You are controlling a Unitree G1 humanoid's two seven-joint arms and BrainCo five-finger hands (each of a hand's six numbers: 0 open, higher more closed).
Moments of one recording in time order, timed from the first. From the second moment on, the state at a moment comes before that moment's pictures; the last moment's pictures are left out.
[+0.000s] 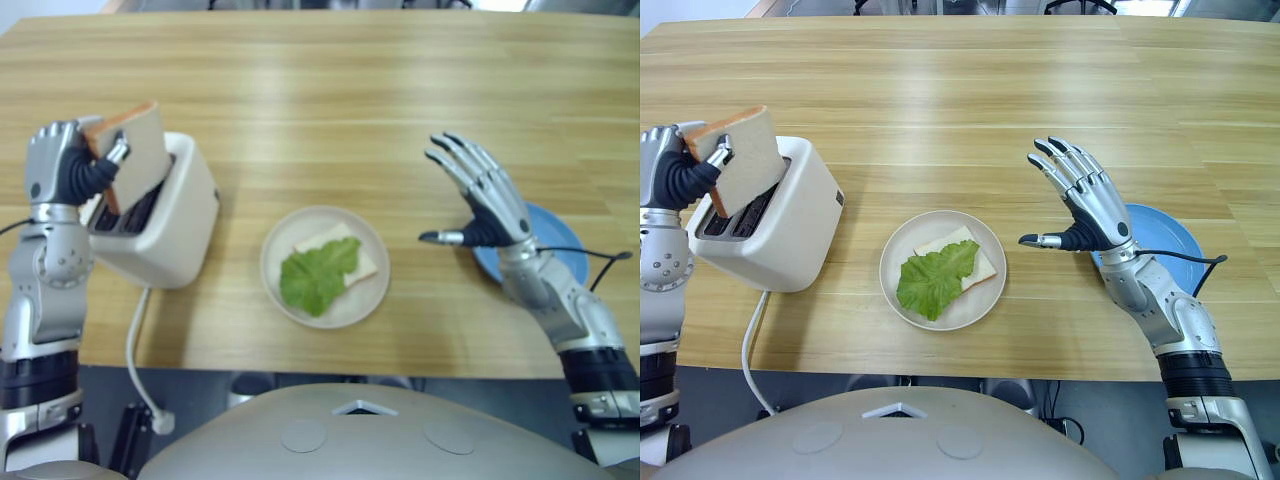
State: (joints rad) left arm 0.01 0.62 0.32 -0.20 0.60 -0.14 0.15; right arm 0.03 -0.65 -0.04 0.07 -0.75 -0.73 -0.44
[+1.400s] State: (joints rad) left arm -0.28 0.50 -0.65 0.05 1.64 -0.17 0.84; right arm -0.10 -0.66 0.15 0.13 -0.72 -0.83 -0.18
